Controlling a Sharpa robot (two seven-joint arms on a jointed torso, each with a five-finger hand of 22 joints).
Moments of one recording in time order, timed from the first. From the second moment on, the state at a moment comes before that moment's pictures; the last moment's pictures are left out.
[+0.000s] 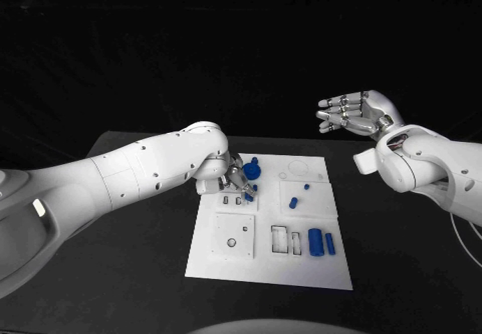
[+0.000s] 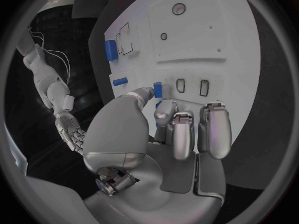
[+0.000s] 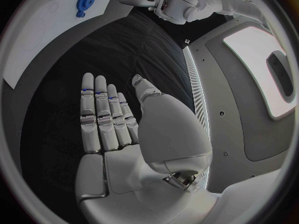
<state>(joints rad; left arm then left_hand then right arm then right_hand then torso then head) 1.31 -0.41 -0.04 1.15 -0.87 0.33 -0.68 1.23 -0.12 0.42 0.21 0.44 0.95 0.05 0.49 0.71 1.32 -0.03 1.22 1.07 1.46 -0.09 1.57 1.31 0.06 1.46 0.02 1.44 1.31 1.25 -0.90 0.02 1.41 -0.54 -0.43 0.32 1.37 -0.07 0.15 0.08 0.21 0.94 0.23 0.07 0.07 1.03 0.16 0.20 0.07 1.18 0.10 0.13 0.24 0.18 1.11 0.20 0.19 0.12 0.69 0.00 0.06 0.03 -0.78</state>
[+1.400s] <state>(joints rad) 1.27 -0.53 -0.04 1.33 -1.10 0.10 -0.66 1.20 -0.17 0.46 0.18 0.51 0.98 0.04 0.51 0.75 1.37 -0.03 1.25 1.12 1.46 -0.09 1.57 1.31 0.05 1.46 0.02 1.46 1.31 1.25 -0.91 0.02 1.41 -0.54 -0.42 0.32 1.36 -0.07 0.15 0.08 0.21 0.94 0.23 0.07 0.07 1.03 0.16 0.20 0.06 1.18 0.10 0.12 0.24 0.18 1.11 0.20 0.18 0.12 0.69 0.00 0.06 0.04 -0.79</state>
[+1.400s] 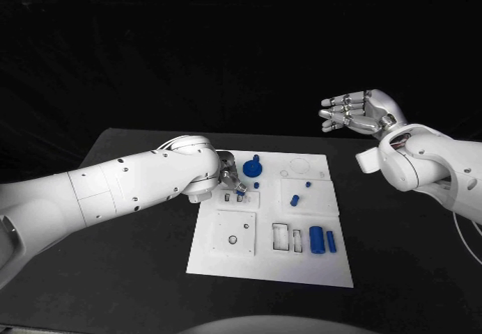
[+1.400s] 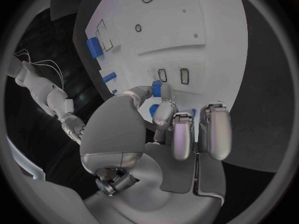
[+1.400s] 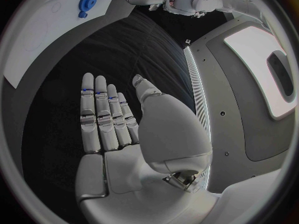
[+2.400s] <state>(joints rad) 1.27 -0.53 -0.04 1.34 -1.11 0.19 -0.67 1.19 -0.18 0.47 0.16 0.52 0.99 0.04 0.51 0.75 1.37 -0.04 1.25 1.12 1.46 -0.09 1.57 1.31 0.05 1.46 0.02 1.46 1.31 1.24 -0.90 0.02 1.40 -0.54 -0.43 0.32 1.35 -0.06 0.15 0.08 0.21 0.94 0.23 0.07 0.07 1.03 0.16 0.20 0.06 1.19 0.10 0.12 0.23 0.18 1.12 0.20 0.18 0.11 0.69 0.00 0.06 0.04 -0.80</state>
